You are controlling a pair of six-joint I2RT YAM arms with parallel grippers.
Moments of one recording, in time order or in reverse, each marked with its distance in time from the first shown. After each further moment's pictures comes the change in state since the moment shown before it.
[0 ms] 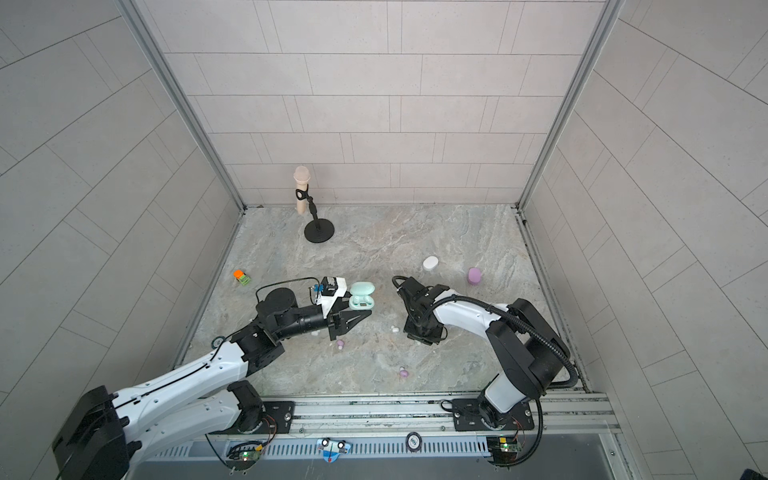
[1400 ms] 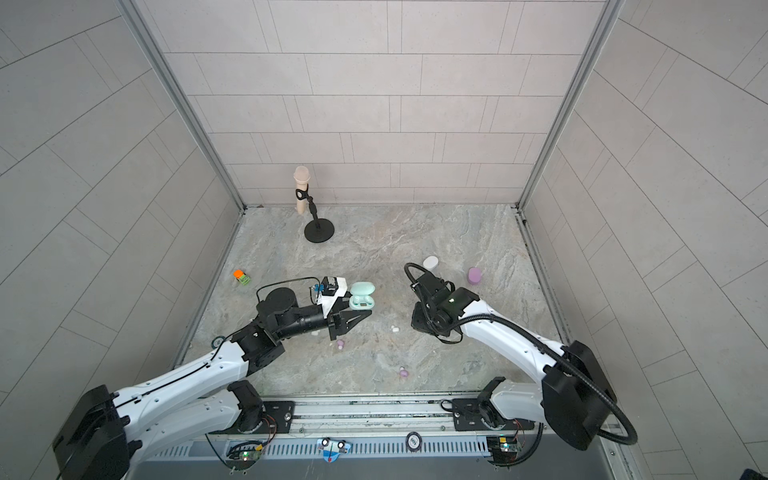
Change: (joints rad) left arm 0.000 0.010 0.002 -0.001 0.005 0.001; right arm -0.027 -0.348 -0.008 -0.039 0.048 -0.142
